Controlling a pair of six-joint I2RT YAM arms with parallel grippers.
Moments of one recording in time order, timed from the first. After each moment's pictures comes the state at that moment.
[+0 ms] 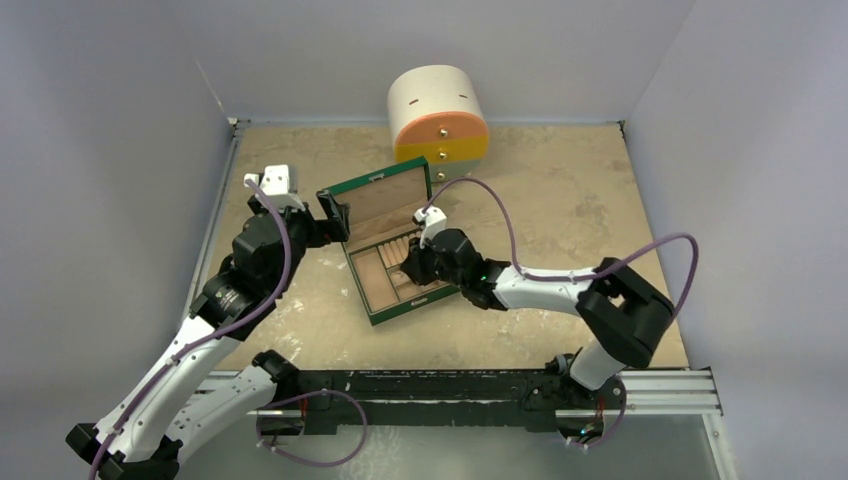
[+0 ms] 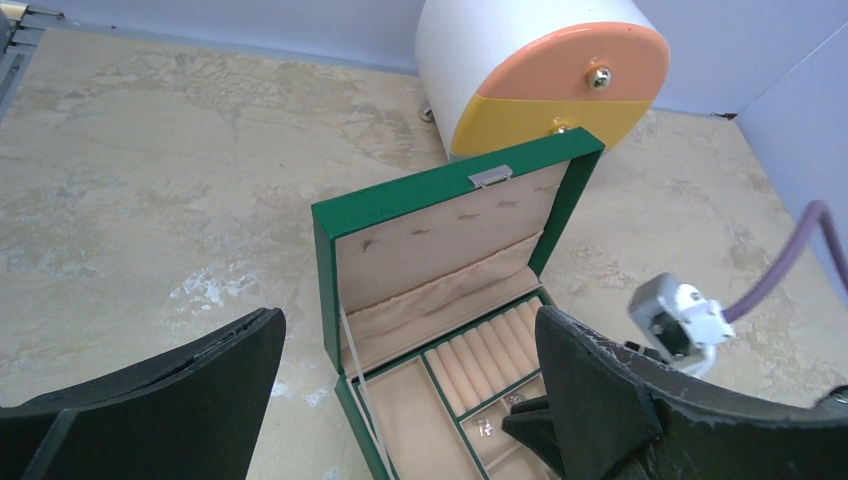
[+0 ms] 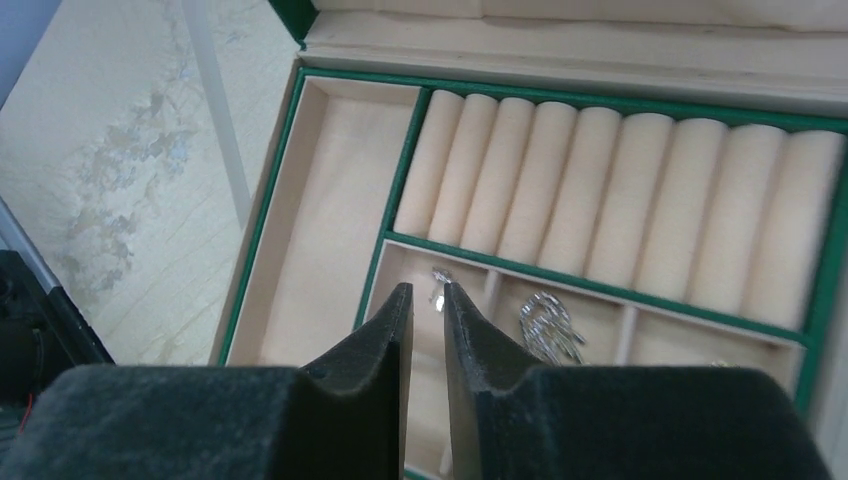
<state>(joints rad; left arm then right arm) -0.59 0.74 0.92 -0.38 -0.44 -0.36 0.92 1.64 0.81 0.34 0.03 0.43</state>
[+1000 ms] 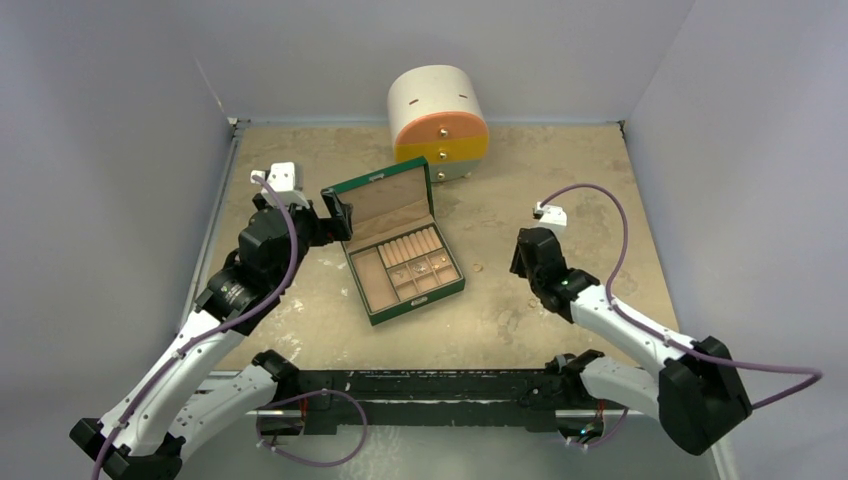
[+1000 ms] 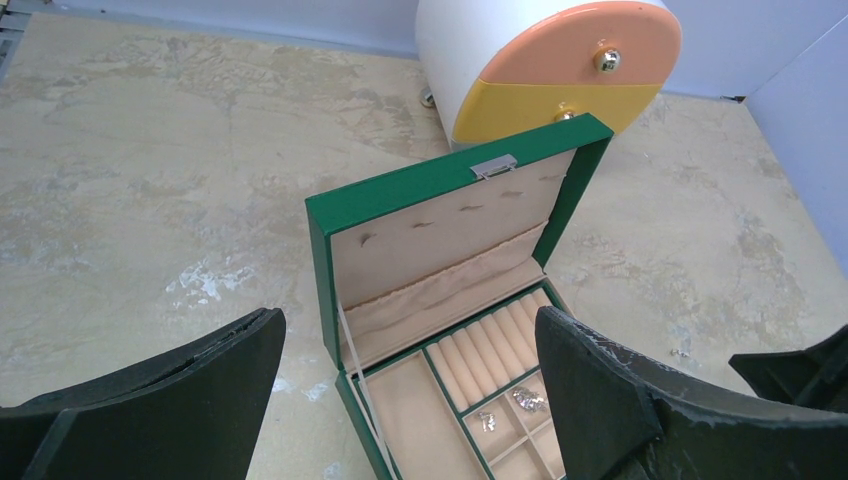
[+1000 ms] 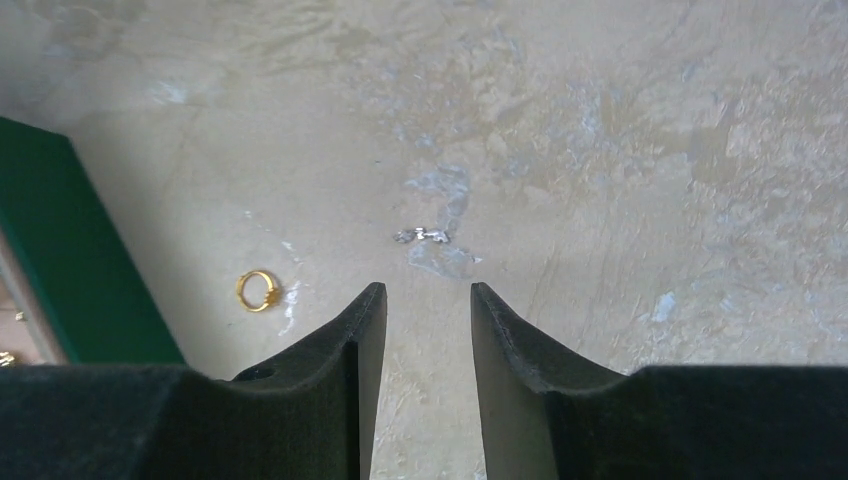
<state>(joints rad) -0.57 0.78 0.92 -0.37 -0.41 -0.36 0.54 1.05 0.53 -0.16 0.50 0.48</state>
